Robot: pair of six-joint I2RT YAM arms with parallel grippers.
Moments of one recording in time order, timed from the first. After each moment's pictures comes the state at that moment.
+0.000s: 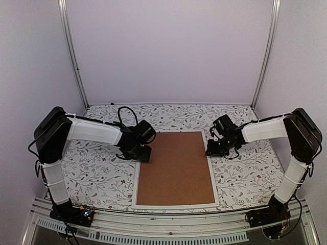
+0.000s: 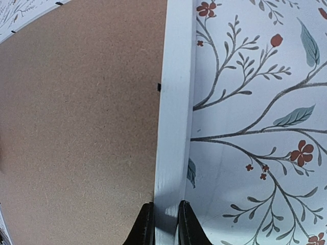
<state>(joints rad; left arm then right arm) -0.82 1.91 1.19 -0.51 -0.29 -0.57 0.56 1.77 0.96 -0.26 -0.10 0.52</state>
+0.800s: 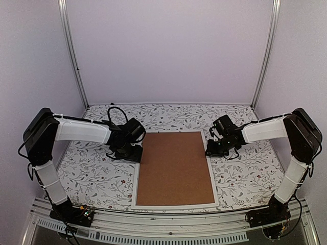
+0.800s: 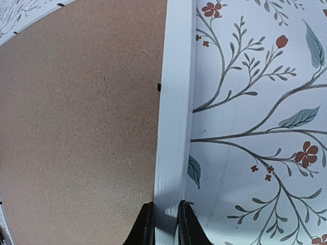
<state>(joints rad) -0.75 1.79 1.09 -0.55 -0.23 -0.57 0.56 1.77 0.95 -0.24 -0.11 0.52</state>
